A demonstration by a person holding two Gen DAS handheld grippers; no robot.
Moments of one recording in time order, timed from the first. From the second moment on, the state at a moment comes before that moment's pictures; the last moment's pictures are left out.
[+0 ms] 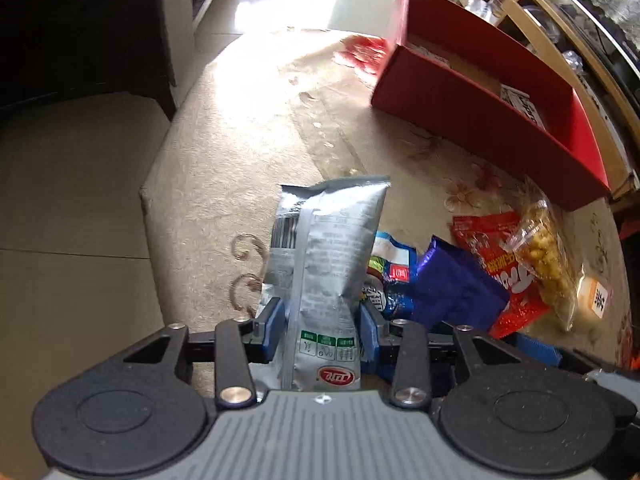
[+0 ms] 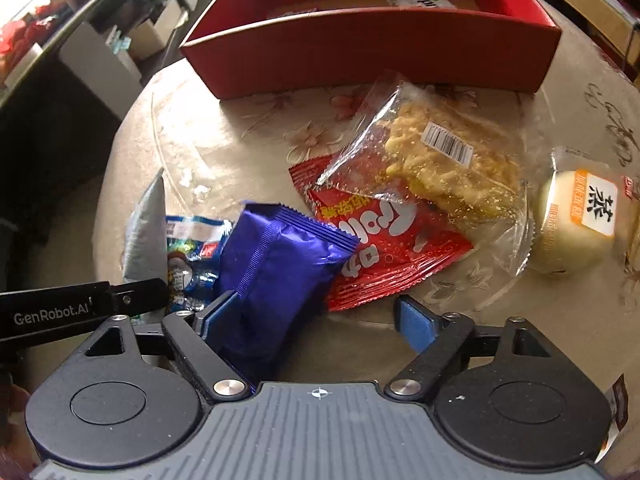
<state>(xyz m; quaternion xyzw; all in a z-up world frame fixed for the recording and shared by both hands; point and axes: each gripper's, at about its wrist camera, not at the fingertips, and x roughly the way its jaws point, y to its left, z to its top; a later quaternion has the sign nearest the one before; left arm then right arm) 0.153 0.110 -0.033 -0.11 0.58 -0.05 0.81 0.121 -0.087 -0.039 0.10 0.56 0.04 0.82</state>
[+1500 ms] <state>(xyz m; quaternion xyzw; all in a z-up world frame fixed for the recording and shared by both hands) 0.097 0.034 -0.020 -0.02 0.57 -0.17 0.81 0.003 -0.239 -0.018 0.15 0.58 -0.08 0.80</state>
